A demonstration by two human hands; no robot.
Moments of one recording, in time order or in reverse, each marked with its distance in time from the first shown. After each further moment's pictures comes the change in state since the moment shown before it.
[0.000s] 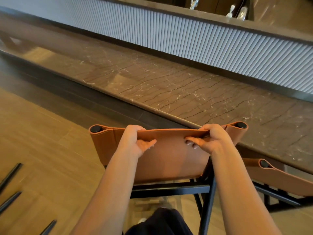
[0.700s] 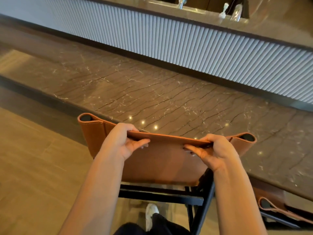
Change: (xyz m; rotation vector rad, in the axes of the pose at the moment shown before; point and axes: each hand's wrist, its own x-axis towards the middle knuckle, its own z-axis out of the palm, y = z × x) left_hand 0.065 0.073 0.092 0.080 -0.073 0.027; right_hand 0.062 -0.078 -0.008 0.291 -0.015 -0.035
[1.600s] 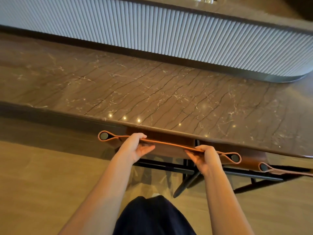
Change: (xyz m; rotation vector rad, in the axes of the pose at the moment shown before) left_hand 0.085 -0.029 -0.035 0.086 -0.162 -0.227; right_hand 0.038 0.092 -0.039 0.297 0.289 -0.049
